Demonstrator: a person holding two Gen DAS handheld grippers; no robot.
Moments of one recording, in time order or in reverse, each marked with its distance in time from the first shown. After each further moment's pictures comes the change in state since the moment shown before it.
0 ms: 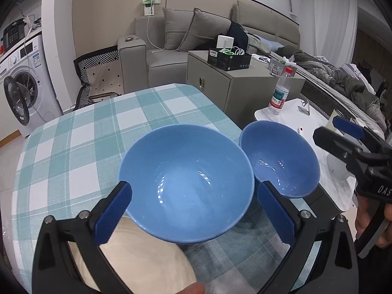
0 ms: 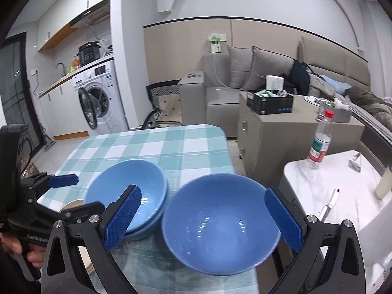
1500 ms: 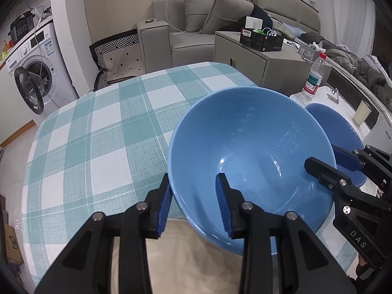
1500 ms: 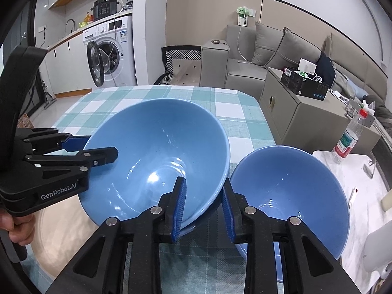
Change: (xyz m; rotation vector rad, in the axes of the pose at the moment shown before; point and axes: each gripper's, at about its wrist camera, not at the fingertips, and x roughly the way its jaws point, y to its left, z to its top) left arm 0.042 0.065 -0.011 -0.025 0.097 0.107; right arm 0.089 0.102 -0.039 -0.172 0.186 0.015
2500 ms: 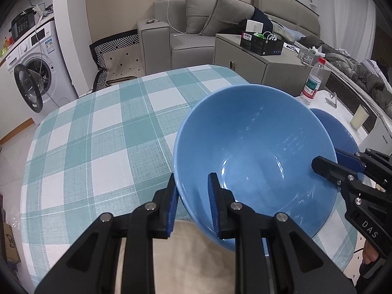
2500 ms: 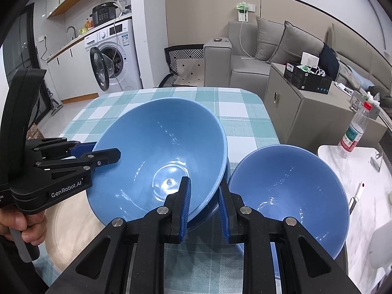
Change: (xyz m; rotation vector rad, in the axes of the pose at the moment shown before) left arm -0.005 0.006 0.003 -0.015 -0.011 -0.010; right arm -0.009 -0.008 0.009 0.047 0.022 0.049
